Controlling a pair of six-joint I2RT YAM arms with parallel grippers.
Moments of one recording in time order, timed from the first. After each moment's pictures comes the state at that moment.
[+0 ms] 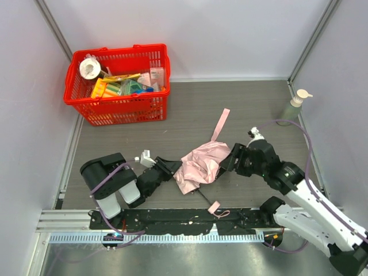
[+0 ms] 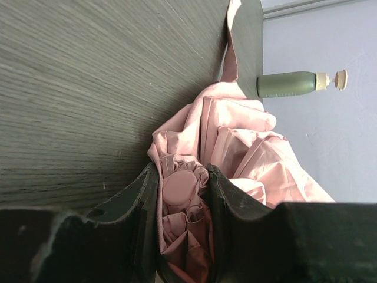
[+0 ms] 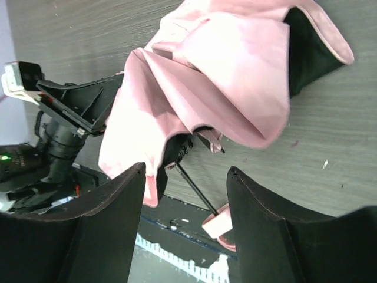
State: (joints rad) left arm -0.92 1.75 0.10 1.39 -0.40 -1.32; right arm 0.63 0.65 0.68 -0.72 -0.02 0.89
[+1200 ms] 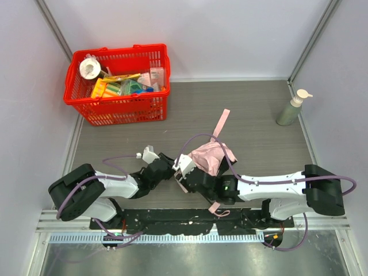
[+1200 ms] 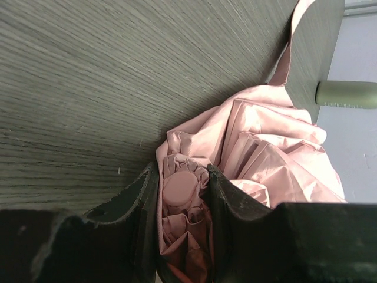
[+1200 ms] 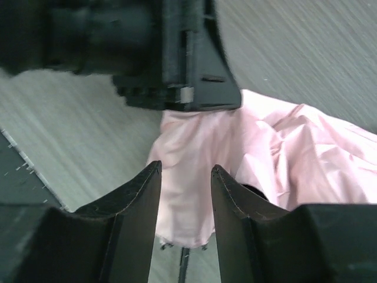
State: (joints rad) left arm -0.92 1.40 0.30 0.52 -0.40 -1.41; right arm 1.38 1.32 0.72 -0.03 0.50 0.17
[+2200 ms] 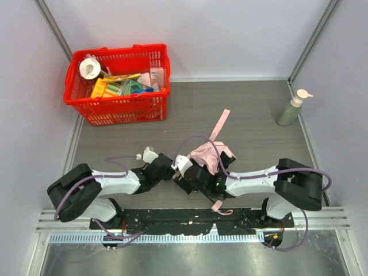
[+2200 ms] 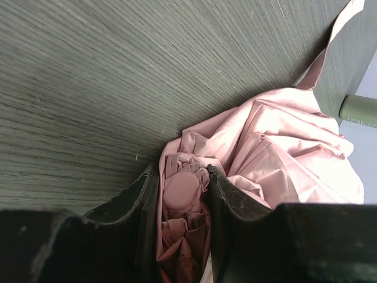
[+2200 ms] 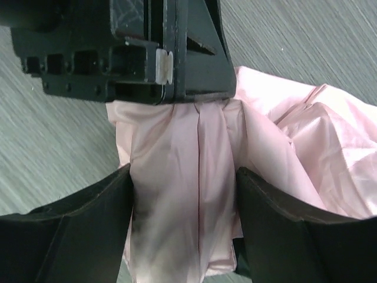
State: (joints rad) left arm -0.91 1.39 0.40 0.25 -0.36 -1.55; right arm 1.22 1.50 0.63 0.15 0.37 0.10
